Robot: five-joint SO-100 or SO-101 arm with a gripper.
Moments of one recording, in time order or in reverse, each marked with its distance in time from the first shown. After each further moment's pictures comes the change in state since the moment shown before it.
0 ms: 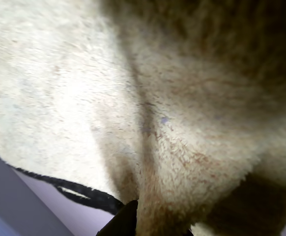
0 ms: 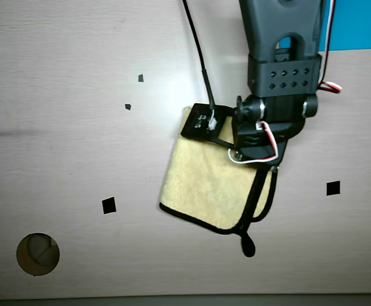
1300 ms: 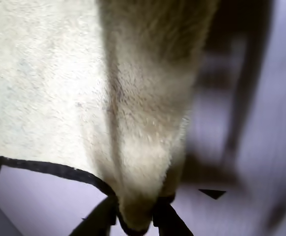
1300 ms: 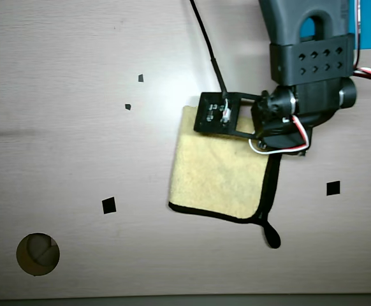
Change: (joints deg) arm -5.0 6.2 -2.5 20.2 -5.5
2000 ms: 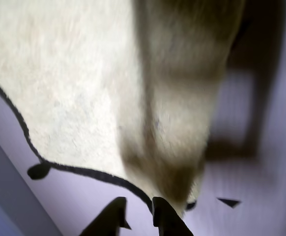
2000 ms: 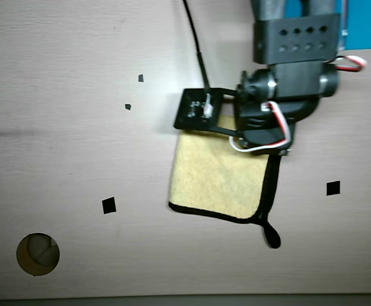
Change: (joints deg) arm 5.9 7.4 5.1 -5.4 -3.8
